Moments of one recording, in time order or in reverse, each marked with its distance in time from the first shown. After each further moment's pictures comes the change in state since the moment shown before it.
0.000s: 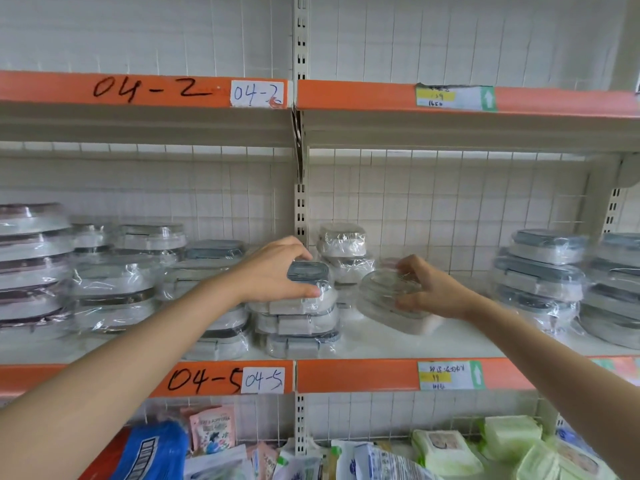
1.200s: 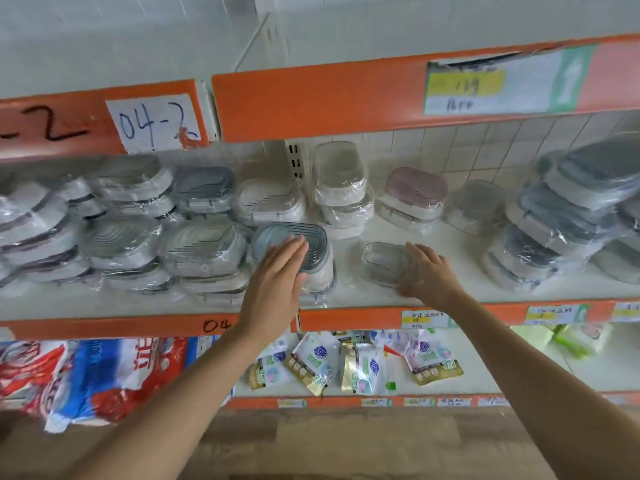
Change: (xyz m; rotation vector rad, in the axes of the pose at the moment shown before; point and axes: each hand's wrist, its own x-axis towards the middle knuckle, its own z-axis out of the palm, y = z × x) left_hand -0.005 0.025 0.035 -0.057 0.053 -0.155; right_hand -0.002 0.035 0.018 0.007 -0.378 0.435
